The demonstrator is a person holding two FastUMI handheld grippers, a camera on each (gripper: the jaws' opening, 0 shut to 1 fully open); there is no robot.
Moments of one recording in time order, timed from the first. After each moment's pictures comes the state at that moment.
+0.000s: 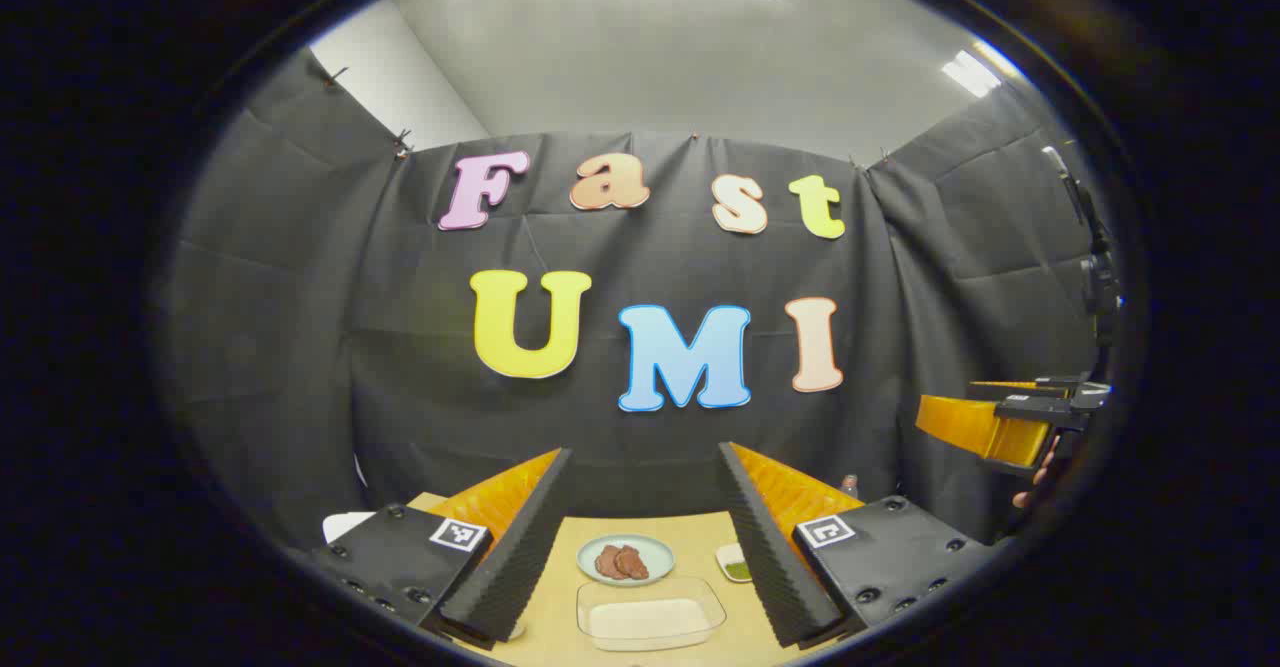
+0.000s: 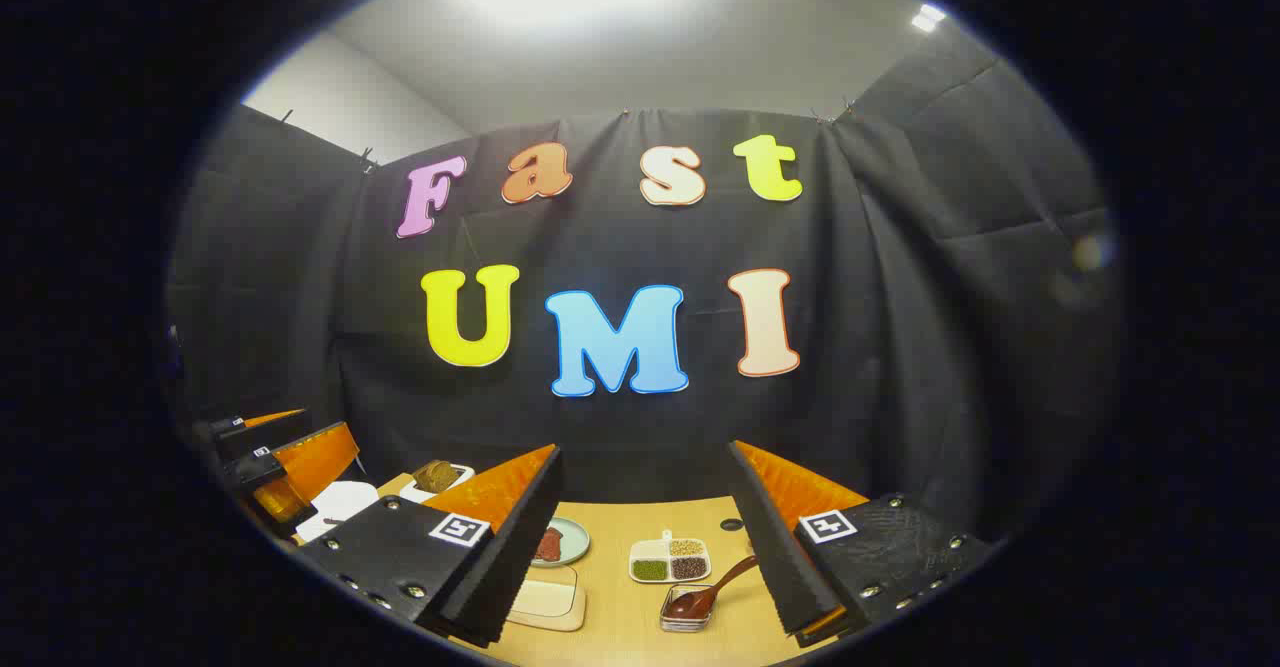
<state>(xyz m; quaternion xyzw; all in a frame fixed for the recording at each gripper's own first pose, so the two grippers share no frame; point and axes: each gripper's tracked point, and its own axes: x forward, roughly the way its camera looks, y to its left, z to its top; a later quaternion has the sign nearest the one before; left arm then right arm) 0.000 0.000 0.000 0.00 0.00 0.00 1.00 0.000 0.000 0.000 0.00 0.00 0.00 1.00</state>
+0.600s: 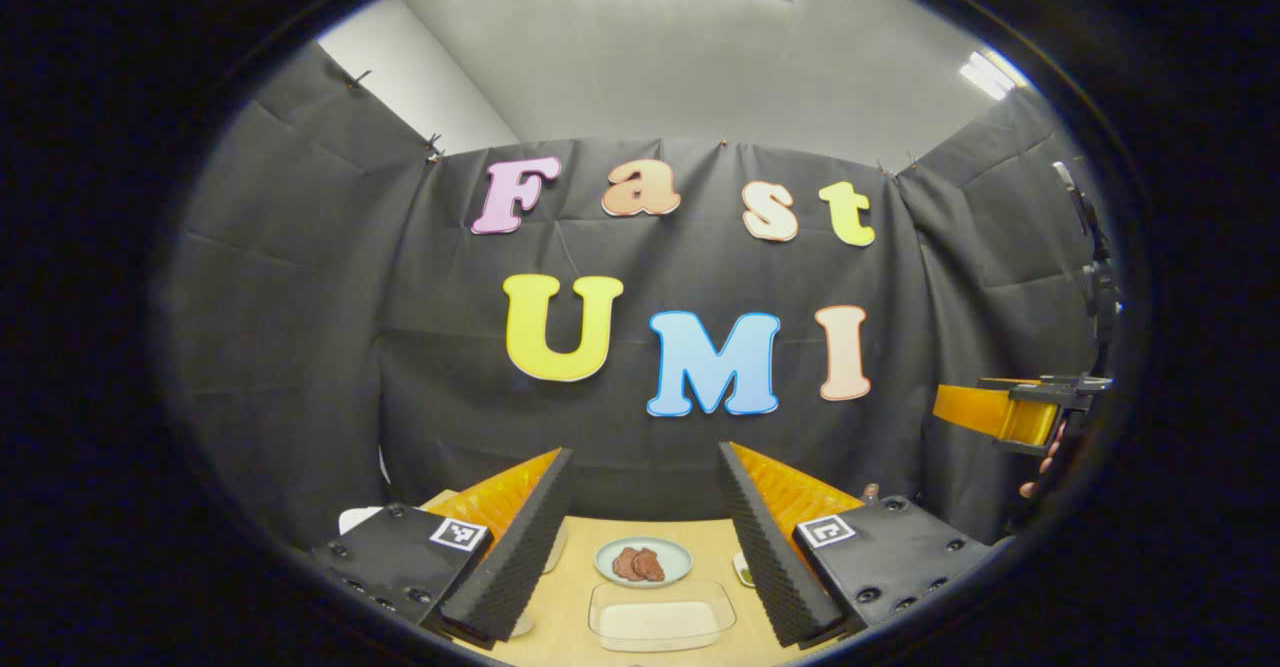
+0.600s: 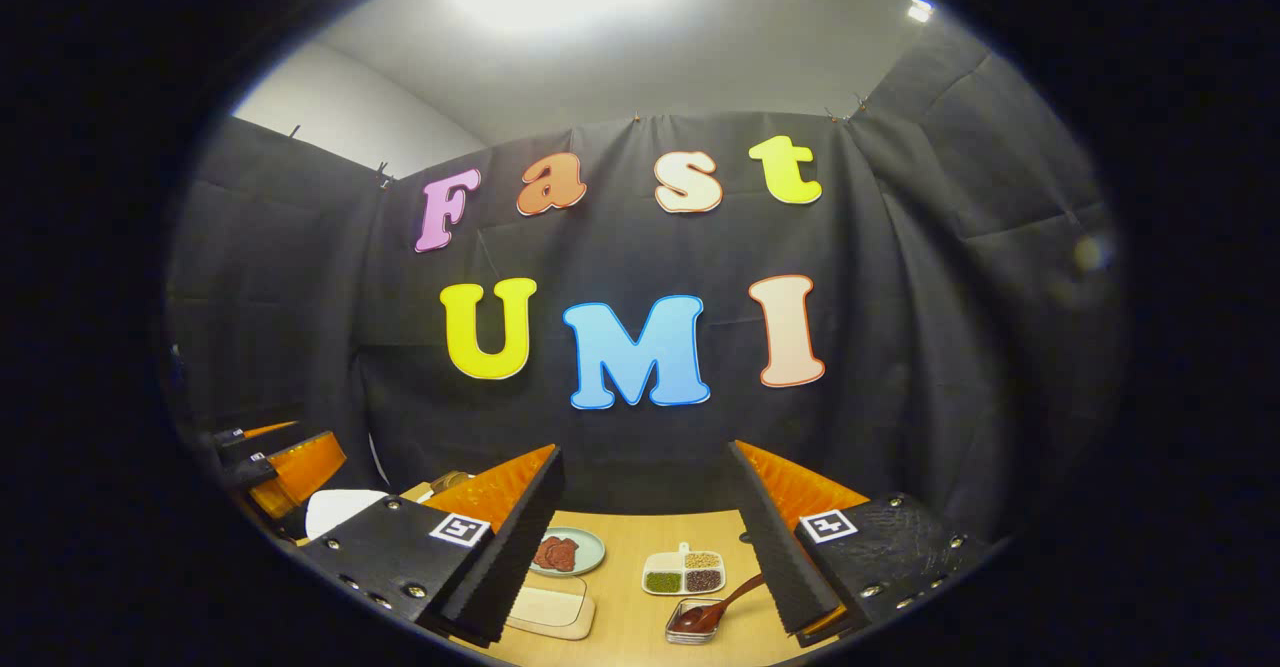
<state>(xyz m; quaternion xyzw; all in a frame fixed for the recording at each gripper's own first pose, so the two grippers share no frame) -0.005 0.018 0.009 0.00 -0.01 0.03 1.00 0.020 -0.017 0.018 -0.01 -0.01 0.02 1.00</state>
